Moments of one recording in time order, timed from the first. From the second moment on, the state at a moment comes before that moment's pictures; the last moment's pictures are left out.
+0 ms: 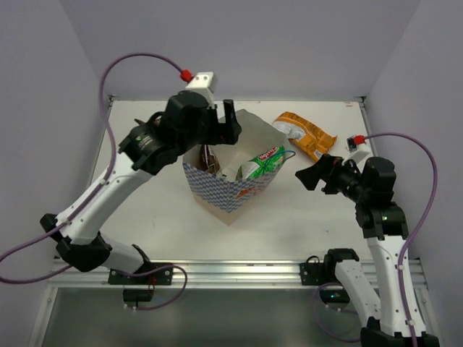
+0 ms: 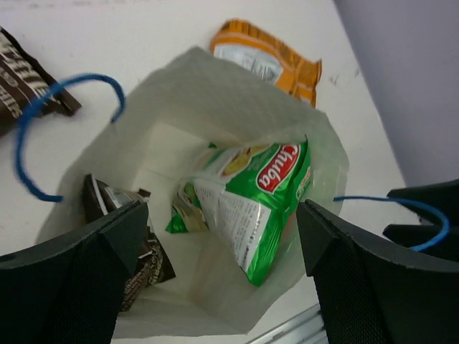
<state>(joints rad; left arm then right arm) -0.78 1.40 1.81 -0.83 -0.27 -0.52 0.02 0.67 0.89 -0.64 -0.48 0.40</state>
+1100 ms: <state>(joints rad) -0.82 1.66 1.72 -1.14 -0.46 -0.60 0.10 0.59 0.86 -0.64 -0.44 0.39</state>
